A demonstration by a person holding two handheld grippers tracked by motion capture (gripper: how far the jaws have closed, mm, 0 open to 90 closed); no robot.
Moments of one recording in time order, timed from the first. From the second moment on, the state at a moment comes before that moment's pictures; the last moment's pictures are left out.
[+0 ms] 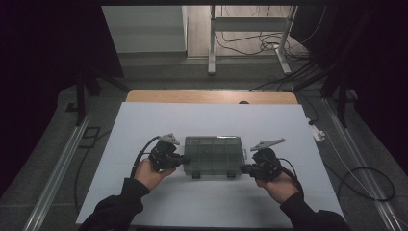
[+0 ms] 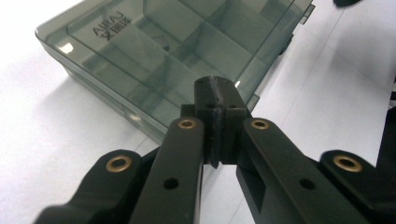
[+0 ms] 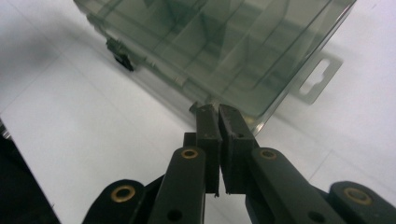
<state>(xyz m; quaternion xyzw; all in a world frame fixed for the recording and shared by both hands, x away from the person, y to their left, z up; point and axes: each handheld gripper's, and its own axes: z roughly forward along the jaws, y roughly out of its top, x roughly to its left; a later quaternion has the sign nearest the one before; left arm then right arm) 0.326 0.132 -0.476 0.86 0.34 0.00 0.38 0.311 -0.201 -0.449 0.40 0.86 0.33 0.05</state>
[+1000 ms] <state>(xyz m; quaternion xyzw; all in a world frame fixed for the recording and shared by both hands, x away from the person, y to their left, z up) 0.324 0.132 -0.483 0.86 0.35 0.01 0.36 0.328 -0.195 -0.463 0.40 0.86 0.31 0.08</state>
